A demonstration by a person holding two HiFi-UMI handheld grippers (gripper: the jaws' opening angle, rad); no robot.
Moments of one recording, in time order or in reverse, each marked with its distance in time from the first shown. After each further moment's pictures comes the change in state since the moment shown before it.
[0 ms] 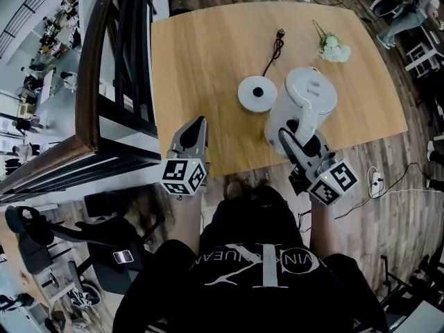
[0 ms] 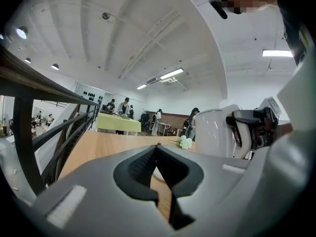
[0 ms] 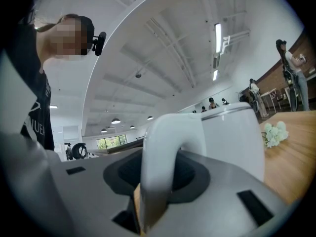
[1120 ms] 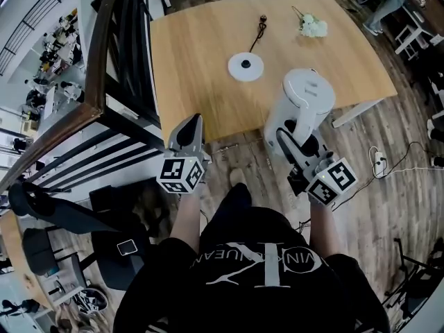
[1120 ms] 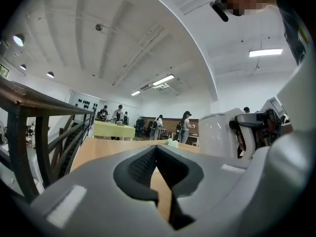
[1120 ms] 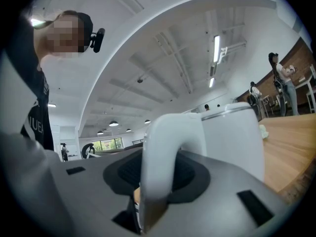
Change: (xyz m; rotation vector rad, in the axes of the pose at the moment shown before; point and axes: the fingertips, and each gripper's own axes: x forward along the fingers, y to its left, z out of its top) left arm -0.117 -0.075 0.003 0.066 -0.063 -0.049; right arm -0.120 0.107 -0.017 -0.016 -0.057 -0.066
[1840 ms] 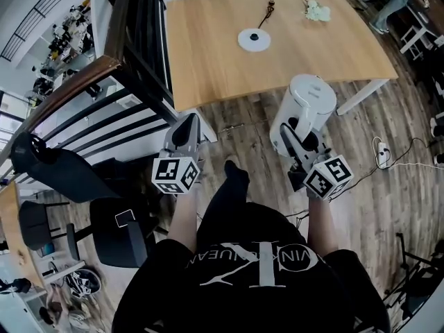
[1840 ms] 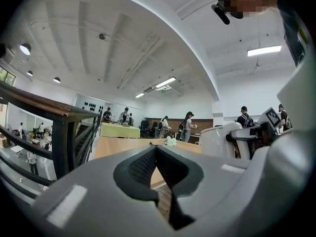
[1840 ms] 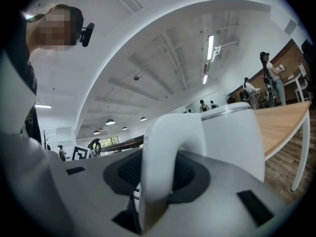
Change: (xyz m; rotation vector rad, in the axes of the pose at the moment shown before) left arm -0.157 -0.036 -0.016 0.012 -0.015 0.060; right arm -0.087 0.077 -0.068 0.048 0.026 -0.067
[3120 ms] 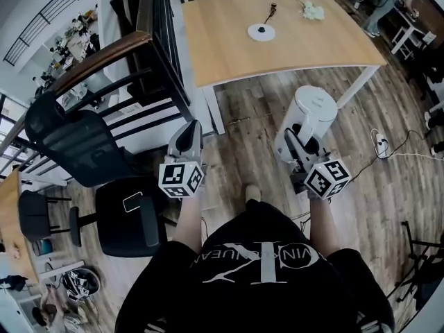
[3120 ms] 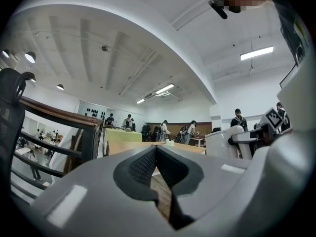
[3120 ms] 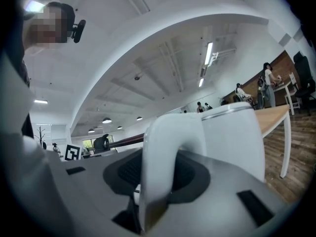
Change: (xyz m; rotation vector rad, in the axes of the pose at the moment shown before) left arm -0.189 -0.012 -0.002 0.024 -0.058 0.021; right arm -0.098 0.140 -0.051 -0.015 -0.003 -0.081
